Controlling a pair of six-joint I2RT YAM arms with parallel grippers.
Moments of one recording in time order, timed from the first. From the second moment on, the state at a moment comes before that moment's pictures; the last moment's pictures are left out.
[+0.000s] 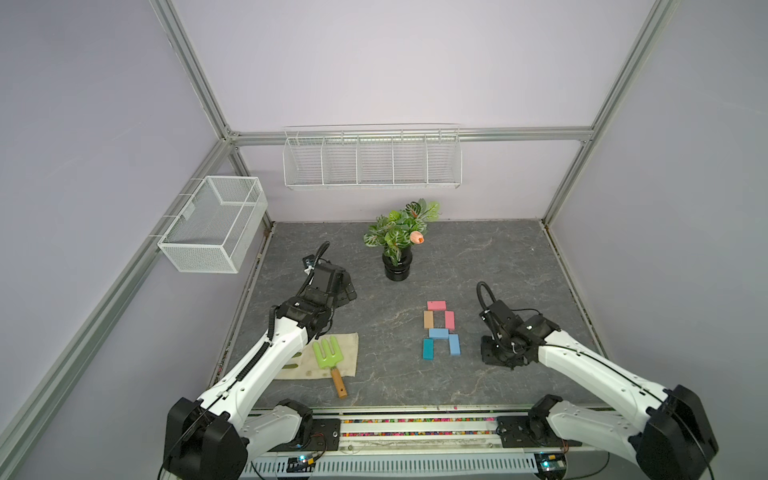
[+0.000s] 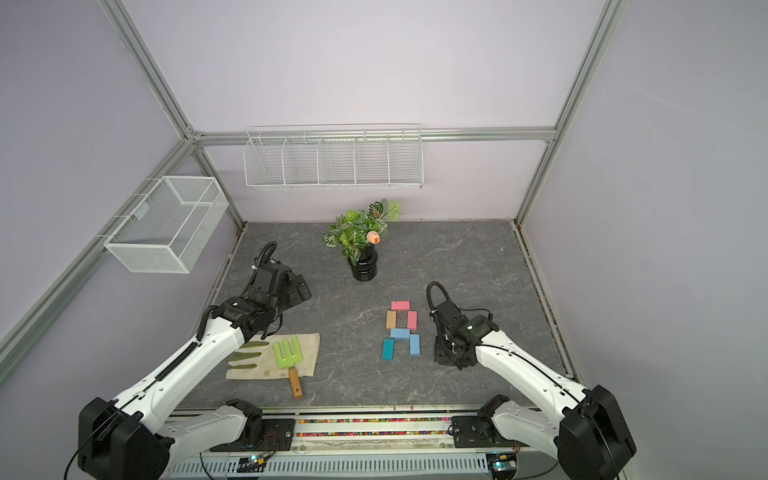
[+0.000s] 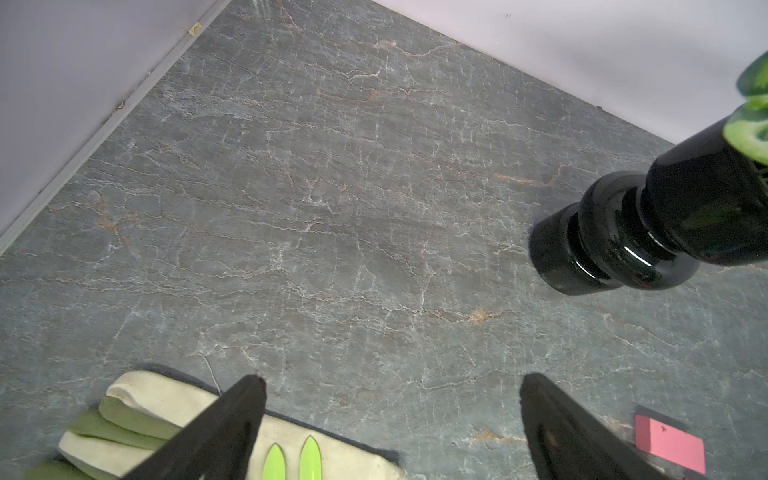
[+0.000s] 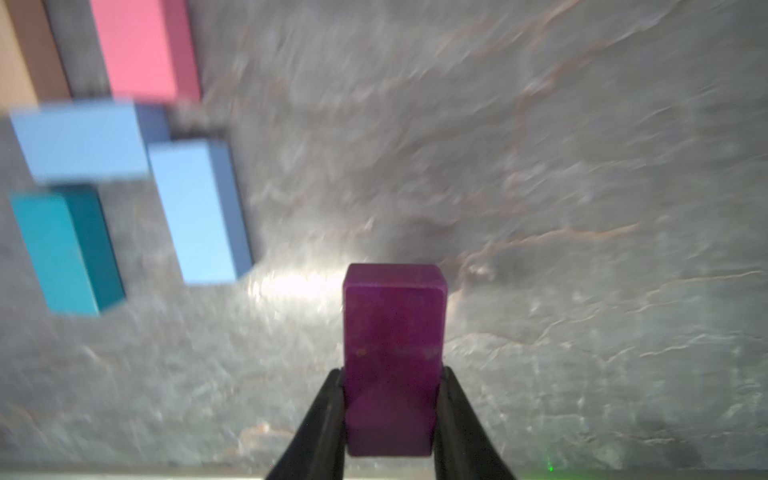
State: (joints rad) left arm -0.46 1.15 0.90 -0.56 -0.38 -0.66; right arm 0.65 1.12 0.69 -0.96 0.06 0.68
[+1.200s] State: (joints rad) left arm -0.49 1.17 0.96 -0.61 -0.40 -0.67; right arm 1.01 1.38 0.75 -0.92 0.03 0.57
